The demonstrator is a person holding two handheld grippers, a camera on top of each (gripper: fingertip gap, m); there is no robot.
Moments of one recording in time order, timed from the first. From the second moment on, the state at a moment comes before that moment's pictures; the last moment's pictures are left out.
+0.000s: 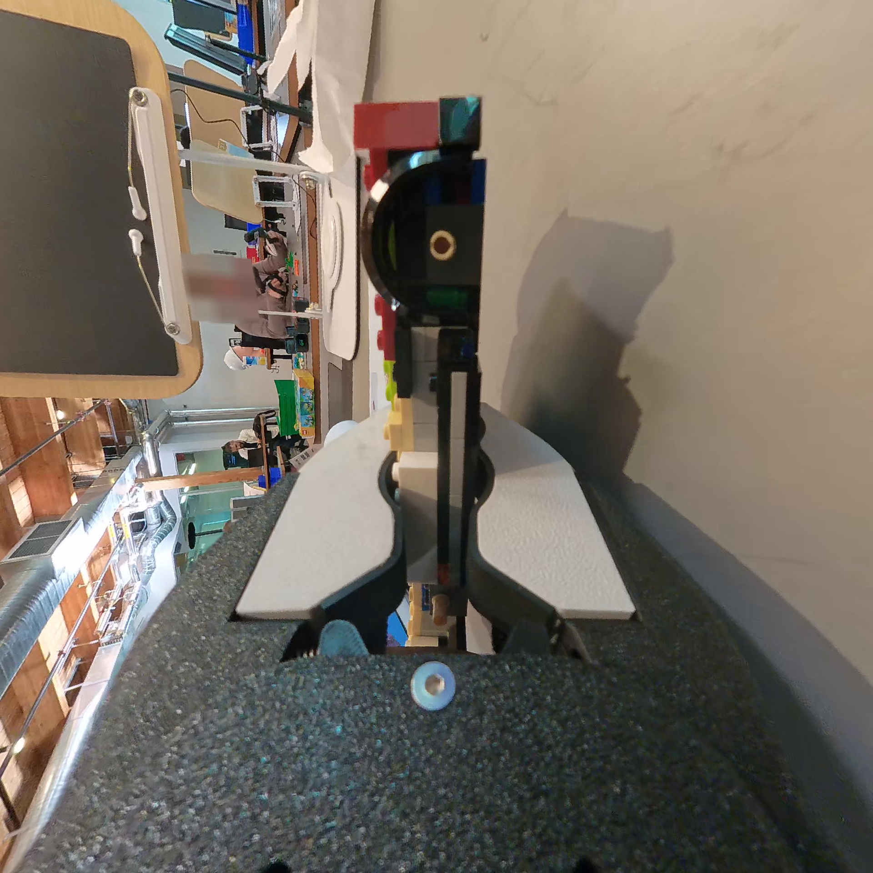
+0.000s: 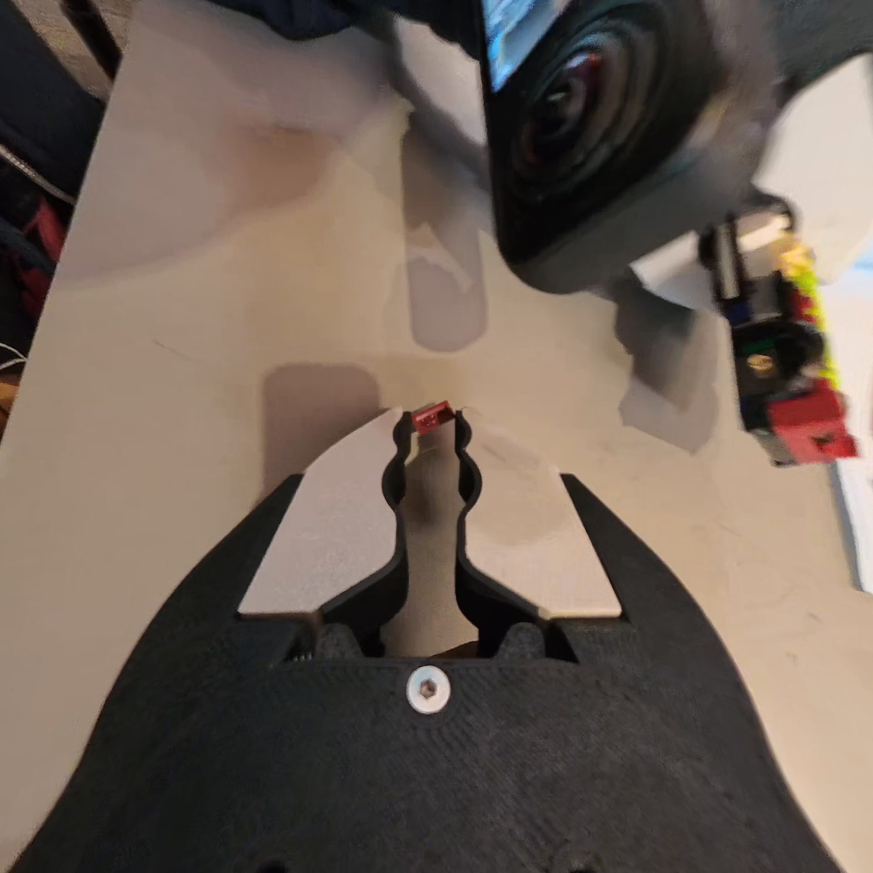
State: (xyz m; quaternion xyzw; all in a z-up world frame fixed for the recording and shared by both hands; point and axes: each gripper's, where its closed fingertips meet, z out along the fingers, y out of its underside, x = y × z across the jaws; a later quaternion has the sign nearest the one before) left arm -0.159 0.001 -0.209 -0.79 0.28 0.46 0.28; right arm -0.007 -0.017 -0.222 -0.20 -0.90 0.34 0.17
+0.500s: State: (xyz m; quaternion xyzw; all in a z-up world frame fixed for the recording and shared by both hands) left arm -0.166 -0.003 -0.205 -0.80 0.25 0.46 0.29; right arm -0.016 0.052 -0.169 -0.20 -0.86 0.38 0.29
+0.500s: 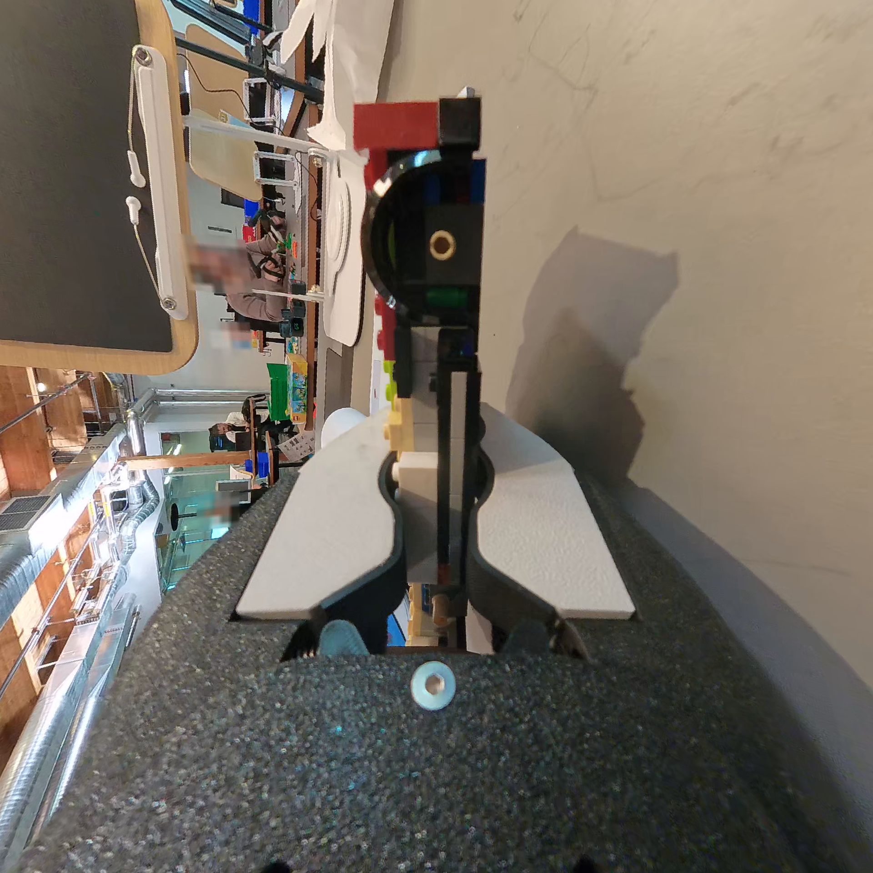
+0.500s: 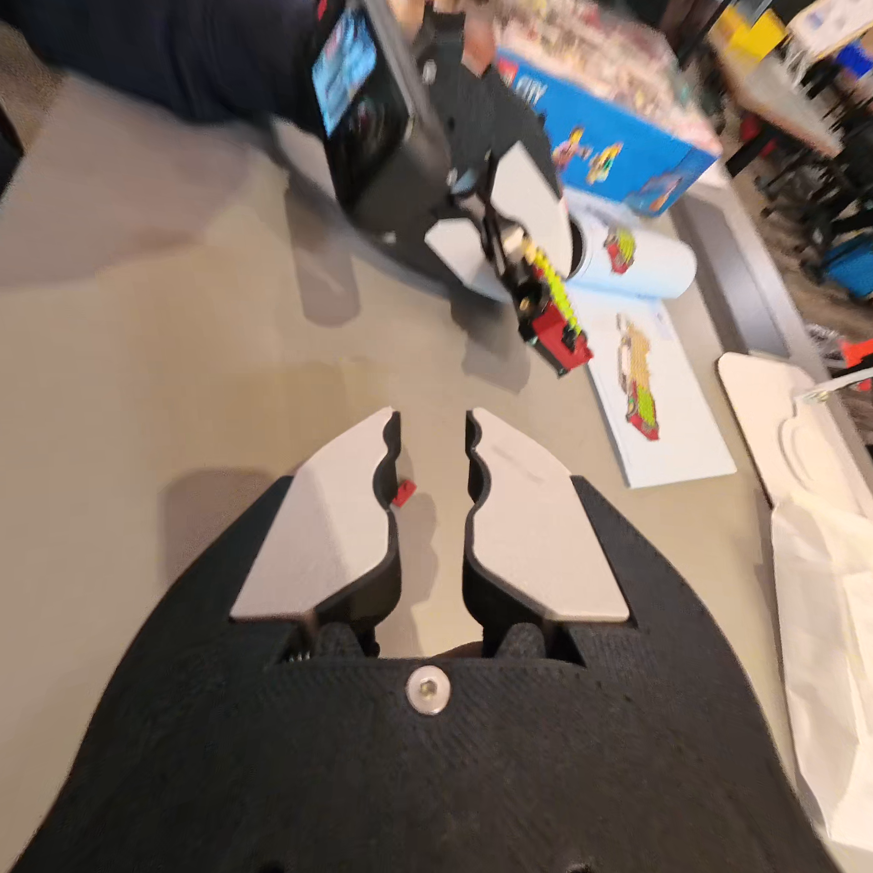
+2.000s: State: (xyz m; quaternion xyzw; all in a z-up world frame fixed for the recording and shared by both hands) left arm -0.129 0.011 -0.192 -0.71 0.34 0.56 0.25; right arm -0.073 0.025 -0.166 -0.32 -0.87 0.31 0.22
